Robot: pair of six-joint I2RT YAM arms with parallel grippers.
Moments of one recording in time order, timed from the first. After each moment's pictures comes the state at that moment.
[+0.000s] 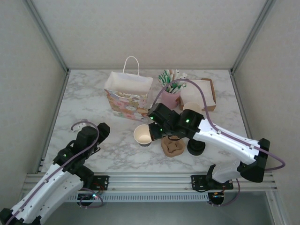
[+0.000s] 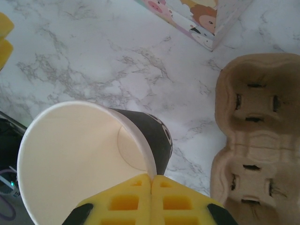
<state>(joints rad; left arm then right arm) -0.56 0.49 0.49 -0.66 -0.33 -1.13 1.13 1.39 1.42 -1.03 0.12 0.66</state>
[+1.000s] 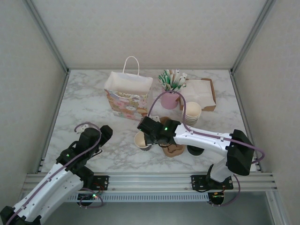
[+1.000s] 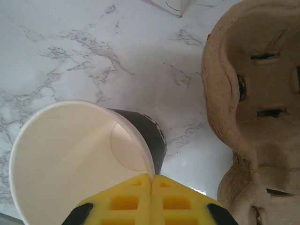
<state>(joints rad) -0.56 0.51 0.43 -0.63 -0.27 -1.15 1.14 1.54 1.17 -0.78 0.23 0.84</state>
